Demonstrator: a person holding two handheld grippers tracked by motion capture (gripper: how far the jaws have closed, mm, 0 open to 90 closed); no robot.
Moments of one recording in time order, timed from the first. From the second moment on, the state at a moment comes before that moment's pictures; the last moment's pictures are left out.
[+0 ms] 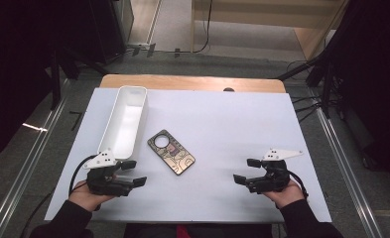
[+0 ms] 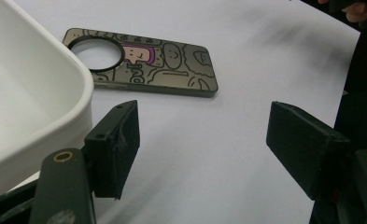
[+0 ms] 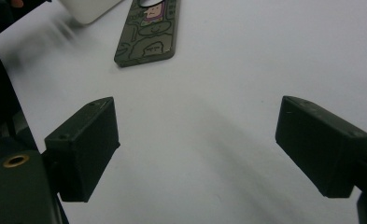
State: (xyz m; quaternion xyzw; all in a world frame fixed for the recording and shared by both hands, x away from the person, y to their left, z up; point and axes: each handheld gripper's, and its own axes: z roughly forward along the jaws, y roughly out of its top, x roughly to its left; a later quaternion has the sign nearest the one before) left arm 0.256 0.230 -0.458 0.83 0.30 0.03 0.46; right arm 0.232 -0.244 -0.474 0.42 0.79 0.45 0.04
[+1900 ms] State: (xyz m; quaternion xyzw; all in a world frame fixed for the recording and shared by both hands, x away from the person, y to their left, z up) left arm 0.256 0.231 -0.456 0.83 0.30 0.04 0.46; right arm 0.272 -0.179 -0.476 0.36 0.82 0.44 0.03
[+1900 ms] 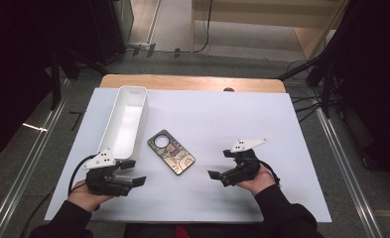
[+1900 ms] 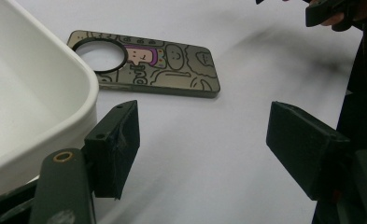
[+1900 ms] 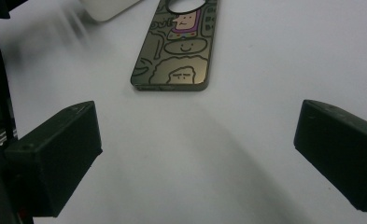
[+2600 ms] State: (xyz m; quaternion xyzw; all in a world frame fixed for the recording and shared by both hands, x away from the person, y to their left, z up) left arm 0.256 0.232 -0.457 0.83 0.30 0.04 0.46; right arm 0.289 -0.158 -0.474 0.37 0.83 0.43 0.04
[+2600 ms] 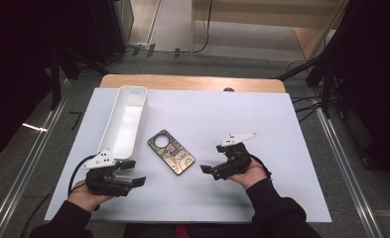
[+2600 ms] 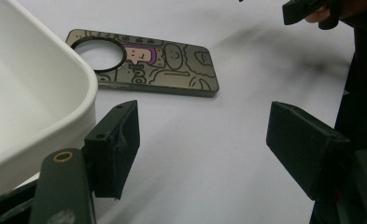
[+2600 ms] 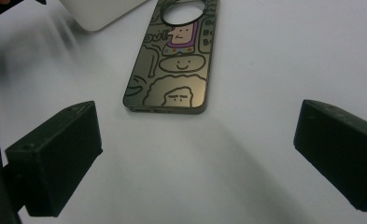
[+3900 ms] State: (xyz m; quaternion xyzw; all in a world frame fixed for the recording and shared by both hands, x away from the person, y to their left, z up) left arm 0.258 0.233 -0.459 0.83 0.31 0.03 0.47; right arm 0.326 -0.102 -0.465 0.39 0.82 0.41 0.05
